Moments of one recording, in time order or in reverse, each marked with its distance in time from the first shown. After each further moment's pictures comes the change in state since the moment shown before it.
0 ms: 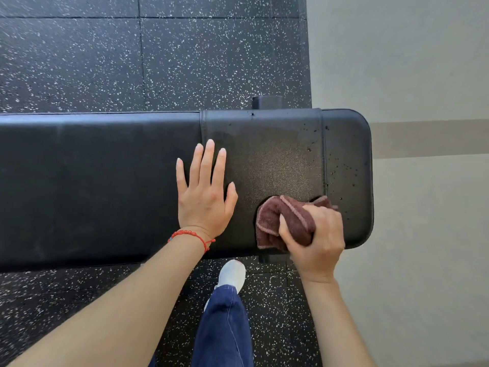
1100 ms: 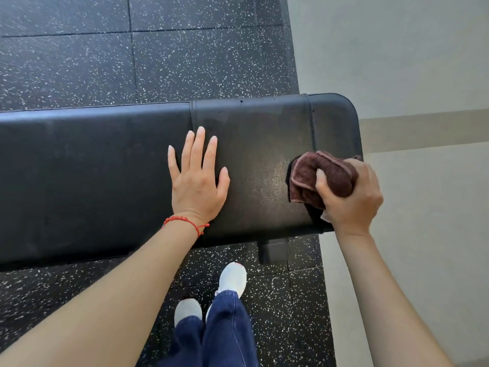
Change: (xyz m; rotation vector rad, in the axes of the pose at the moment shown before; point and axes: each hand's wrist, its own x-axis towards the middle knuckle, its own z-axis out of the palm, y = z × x) left_hand -0.004 -0.002 0.002 -0.103 0.094 0.033; right_hand 0.037 0.041 -0.019 -0.035 0.156 0.099
